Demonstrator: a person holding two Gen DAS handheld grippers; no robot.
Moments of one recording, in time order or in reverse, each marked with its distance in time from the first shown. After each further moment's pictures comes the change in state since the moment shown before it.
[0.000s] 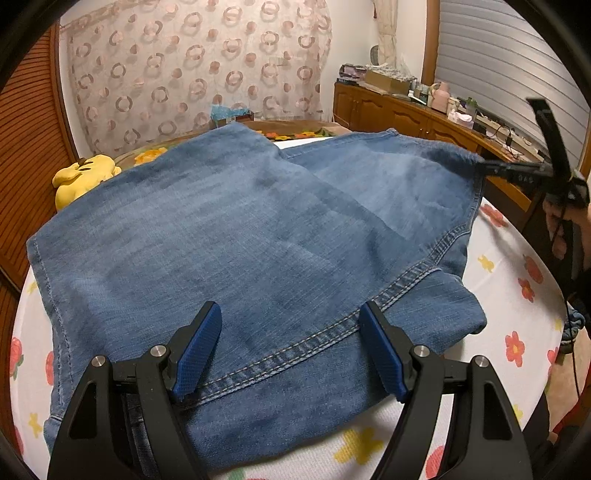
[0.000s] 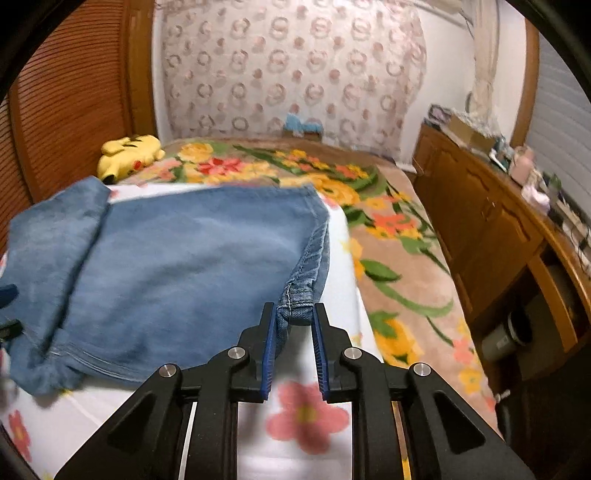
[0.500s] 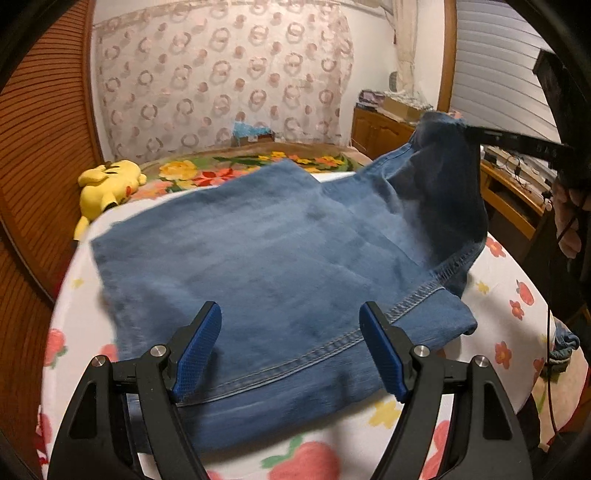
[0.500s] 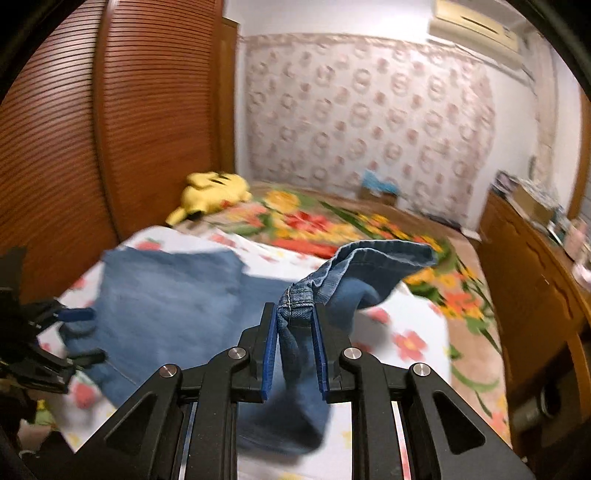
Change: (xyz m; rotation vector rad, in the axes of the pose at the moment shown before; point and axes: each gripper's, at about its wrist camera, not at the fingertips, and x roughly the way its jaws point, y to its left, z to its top) left arm -0.053 0.042 0.001 -0.065 -0.087 0.045; right arm -0.082 0.080 0.031 -0.149 -0.189 0.247
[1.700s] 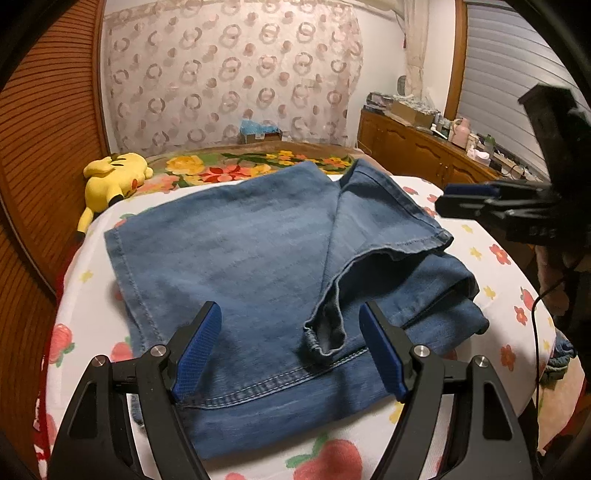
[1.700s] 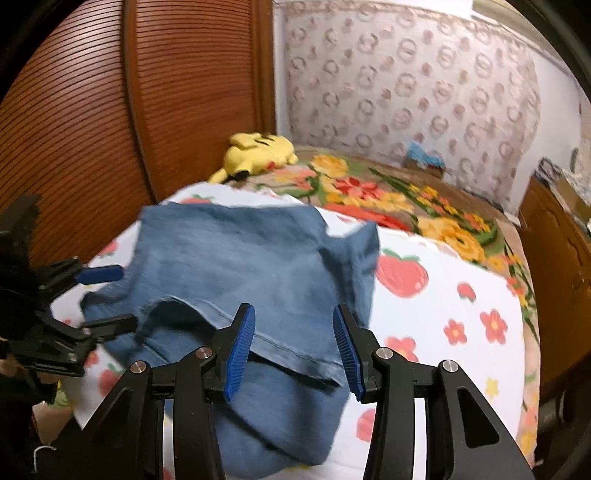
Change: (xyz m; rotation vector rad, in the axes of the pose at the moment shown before) left arm 0.014 0.016 0.000 -0.035 0.015 -0.009; right arm 0.002 0.013 -0.057 -0.024 0.160 0.115
